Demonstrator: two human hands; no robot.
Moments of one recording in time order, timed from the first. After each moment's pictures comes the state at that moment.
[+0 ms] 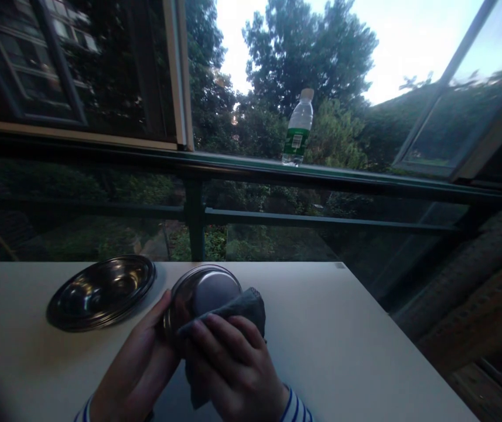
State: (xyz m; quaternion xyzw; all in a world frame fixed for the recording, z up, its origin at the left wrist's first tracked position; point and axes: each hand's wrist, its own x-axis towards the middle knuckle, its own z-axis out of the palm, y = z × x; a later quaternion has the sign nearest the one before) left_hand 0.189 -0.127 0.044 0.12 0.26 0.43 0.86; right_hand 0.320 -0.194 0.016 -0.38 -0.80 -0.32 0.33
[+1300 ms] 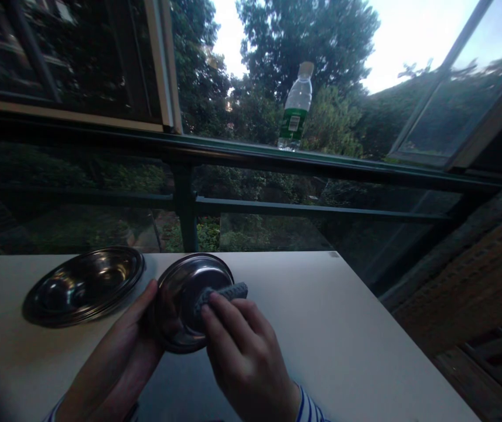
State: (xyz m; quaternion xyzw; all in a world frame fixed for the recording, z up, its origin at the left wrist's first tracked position) left_hand 0.185 -0.128 0.050 0.21 0.33 0.46 0.80; right_hand 0.323 -0.201 0.026 -0.49 -0.76 -0.21 0.37
